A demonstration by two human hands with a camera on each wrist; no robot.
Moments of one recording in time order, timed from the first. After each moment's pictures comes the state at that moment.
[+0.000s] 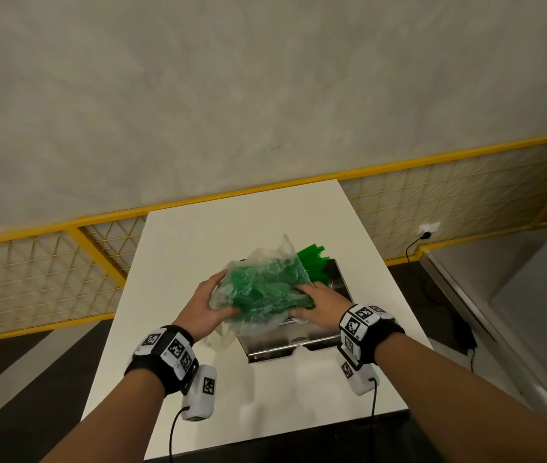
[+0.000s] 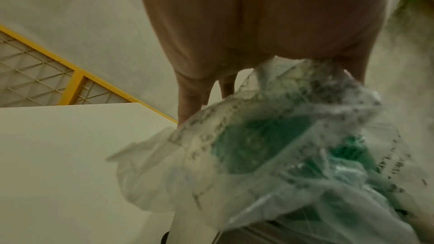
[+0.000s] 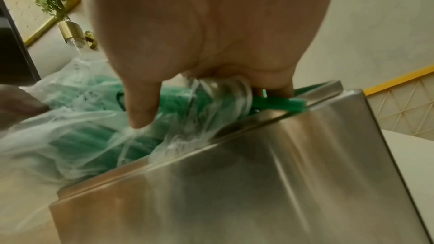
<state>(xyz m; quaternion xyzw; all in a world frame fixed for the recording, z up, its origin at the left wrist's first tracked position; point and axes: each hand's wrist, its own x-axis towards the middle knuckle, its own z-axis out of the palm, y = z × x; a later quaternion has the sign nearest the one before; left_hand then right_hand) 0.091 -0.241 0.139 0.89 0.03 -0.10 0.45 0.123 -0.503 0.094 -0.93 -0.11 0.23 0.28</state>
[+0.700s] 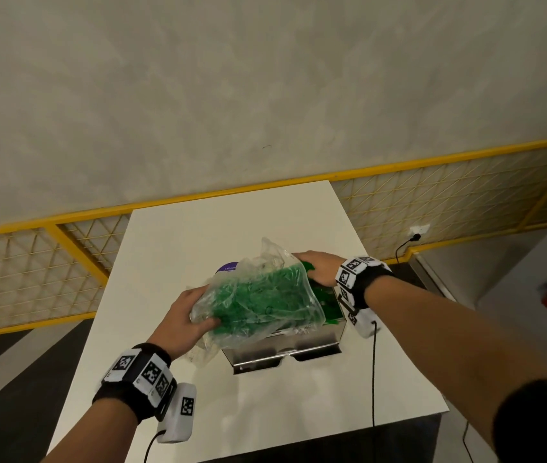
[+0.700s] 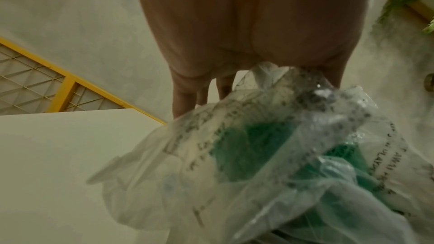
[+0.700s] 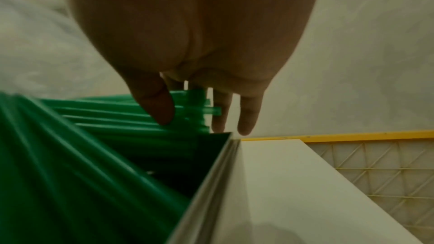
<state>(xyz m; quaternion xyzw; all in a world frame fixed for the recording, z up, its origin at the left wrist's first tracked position) 0.094 -0.243 0.137 0.90 0.02 -0.07 0.43 0.226 -0.539 0.108 -0.93 -0.18 0.26 0.20</state>
